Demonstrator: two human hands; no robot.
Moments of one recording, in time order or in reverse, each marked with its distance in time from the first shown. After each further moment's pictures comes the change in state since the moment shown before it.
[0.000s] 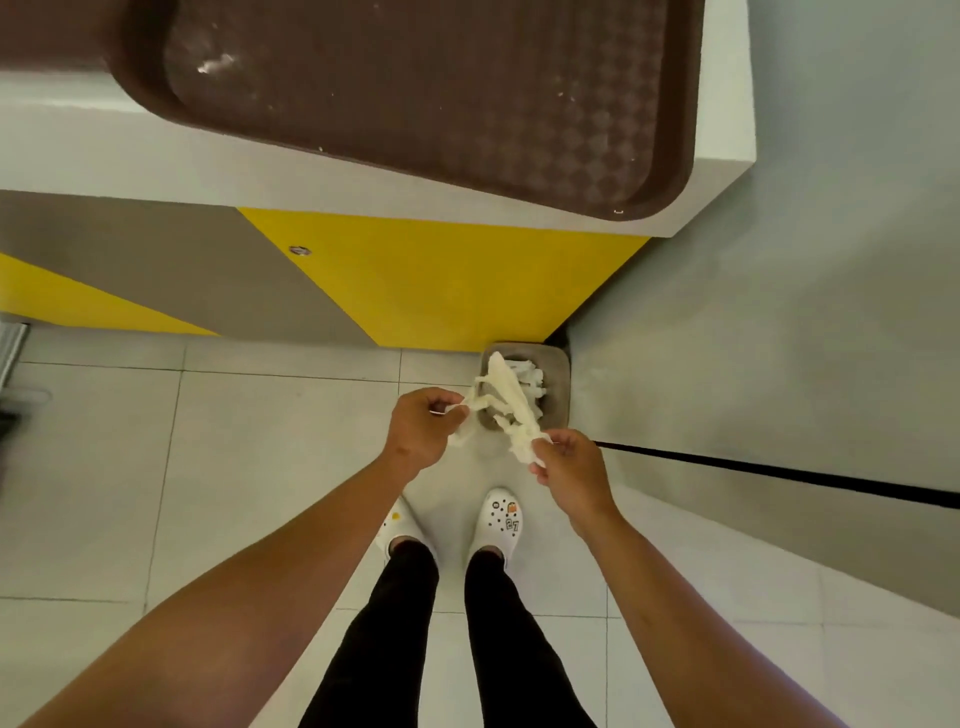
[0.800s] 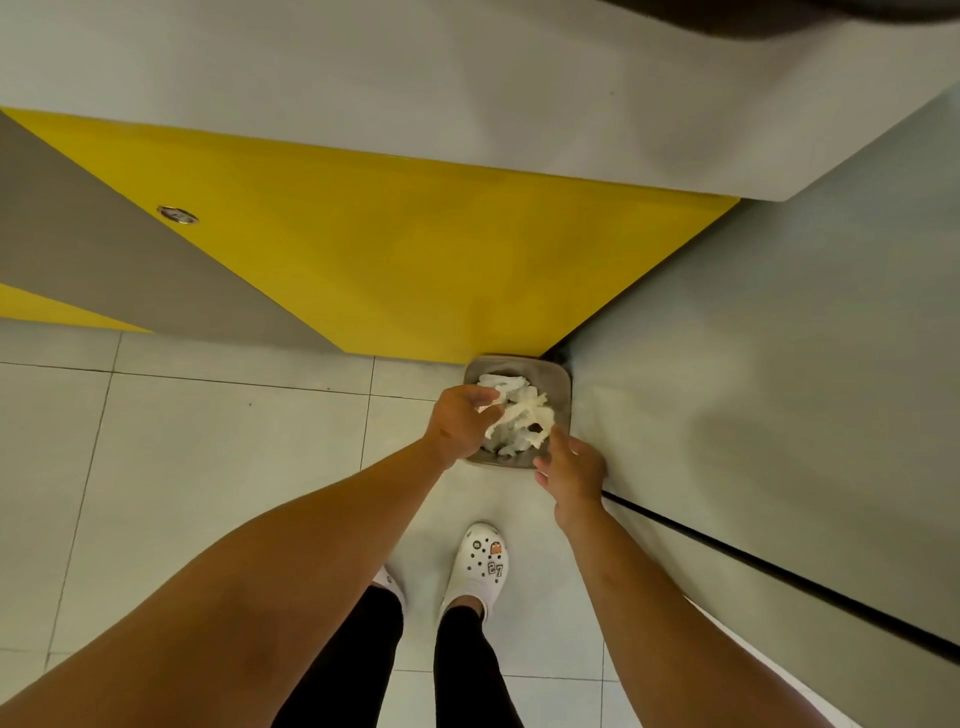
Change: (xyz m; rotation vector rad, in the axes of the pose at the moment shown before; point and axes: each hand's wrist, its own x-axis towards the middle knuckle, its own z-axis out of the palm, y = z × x) left_hand 0.137 -0.069 0.121 -0.015 -0.174 -0.118; right_hand 0.167 0.048 0.019 0.293 0.187 0.192
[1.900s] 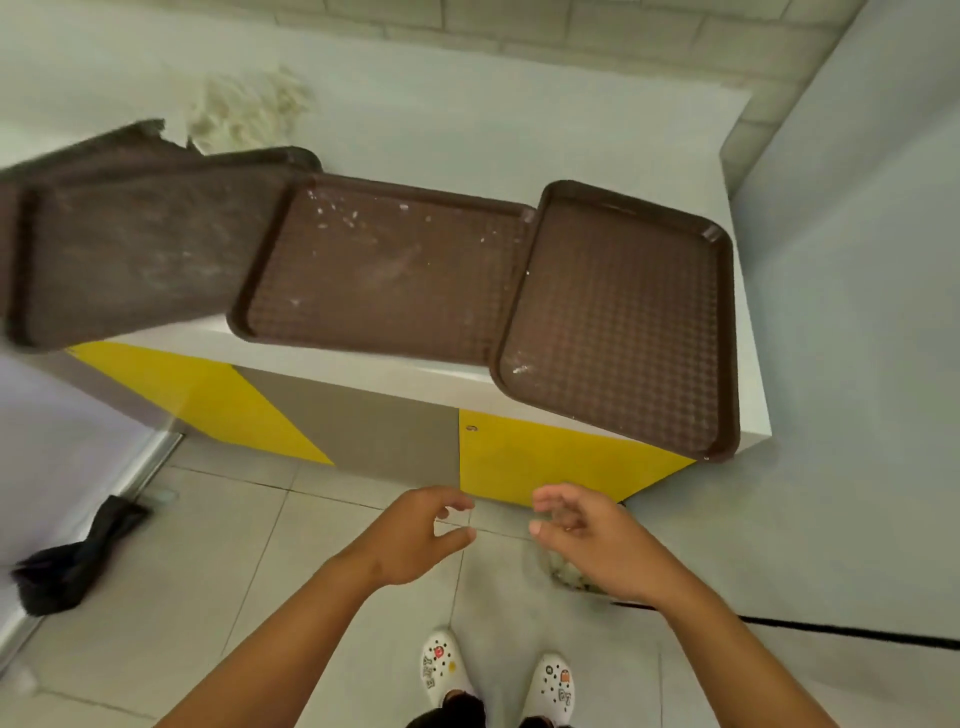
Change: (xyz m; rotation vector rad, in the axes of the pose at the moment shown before) left_hand -0.344 0.181 -0.321 0.528 -0.028 0.410; right_hand -0.410 -0.174 0.043 -0.864 -0.662 -0.789
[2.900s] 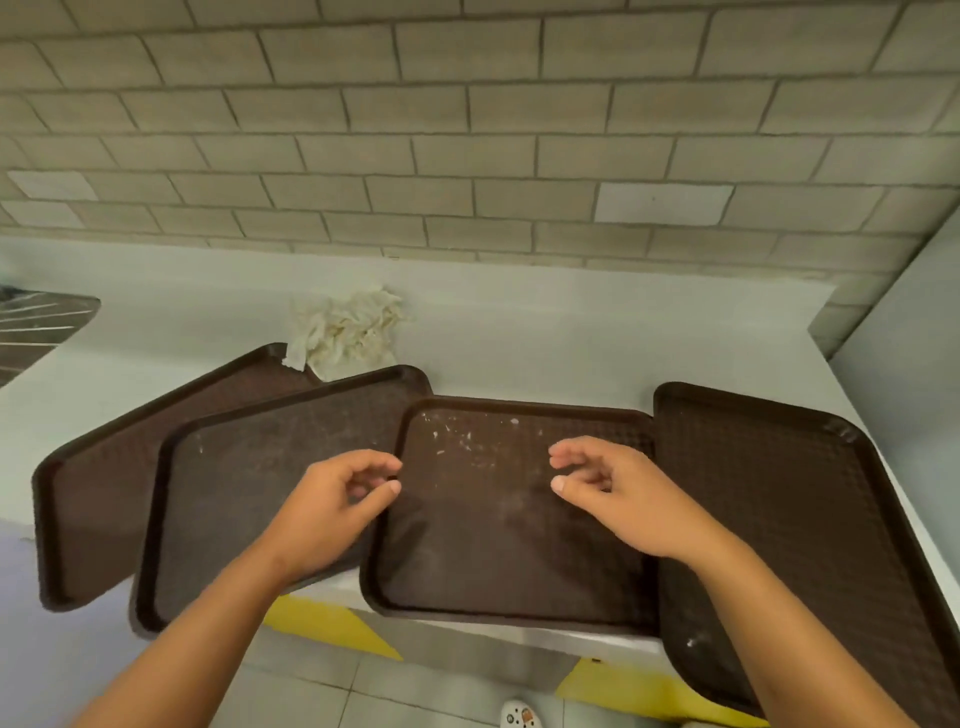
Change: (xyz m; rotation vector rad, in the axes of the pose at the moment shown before) left_hand 0.052 -0.008 -0.387 -0.029 0.493 0.160; right_hand 0.200 -0.282 -0.052 -0.141 0.137 -0.319
